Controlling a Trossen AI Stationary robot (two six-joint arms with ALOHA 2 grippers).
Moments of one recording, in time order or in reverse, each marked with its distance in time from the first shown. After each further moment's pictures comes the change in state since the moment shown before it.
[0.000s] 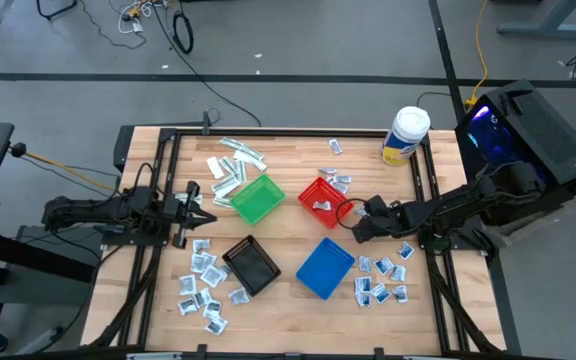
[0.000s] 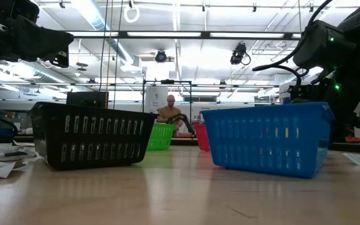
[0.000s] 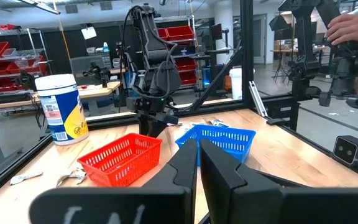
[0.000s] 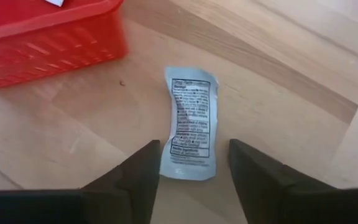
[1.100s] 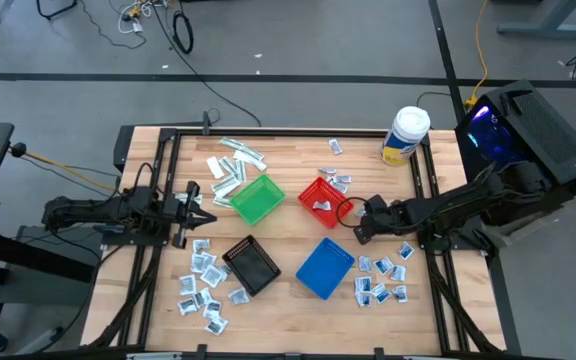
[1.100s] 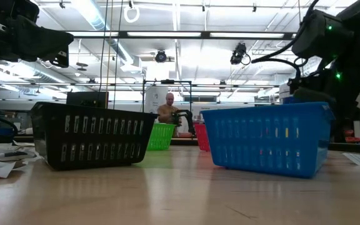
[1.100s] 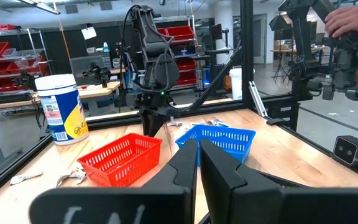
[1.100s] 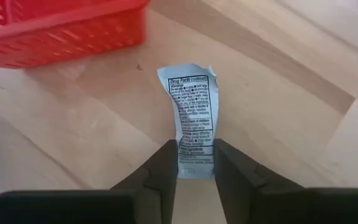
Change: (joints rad) left arm 0.000 0.000 0.000 0.000 0.000 0.000; right arm 0.000 -0.086 0.062 -0.148 -0.068 -0.037
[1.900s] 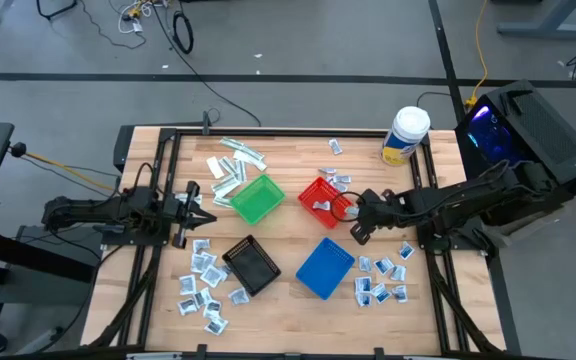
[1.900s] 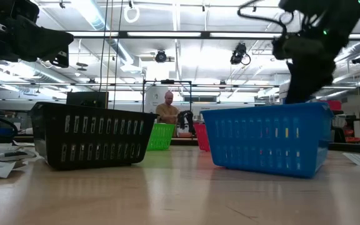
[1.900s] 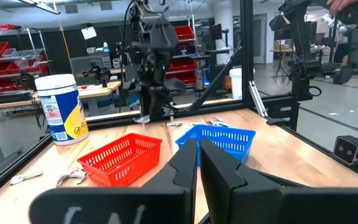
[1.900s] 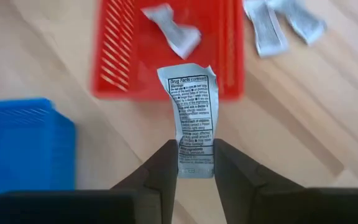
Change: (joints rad) left arm 0.000 0.000 0.000 0.000 0.000 0.000; right arm 0.000 -0.057 0.254 -0.156 -0.029 -0.271
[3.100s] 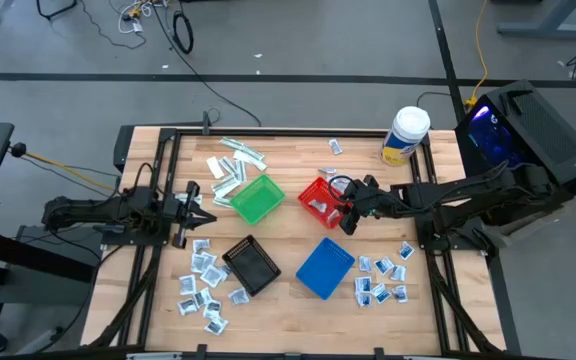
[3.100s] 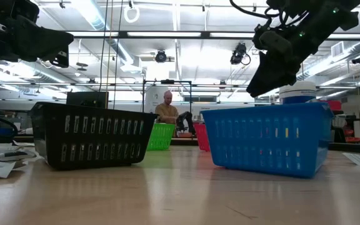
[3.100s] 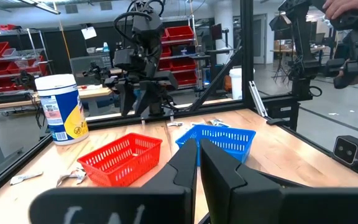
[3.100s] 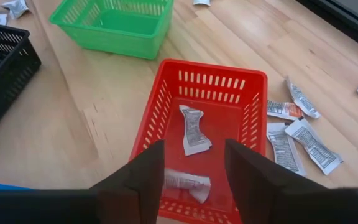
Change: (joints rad) left arm 0.000 0.000 0.000 0.000 0.000 0.000; right arm -0.117 0.006 -0.064 0.421 0.028 -0.347
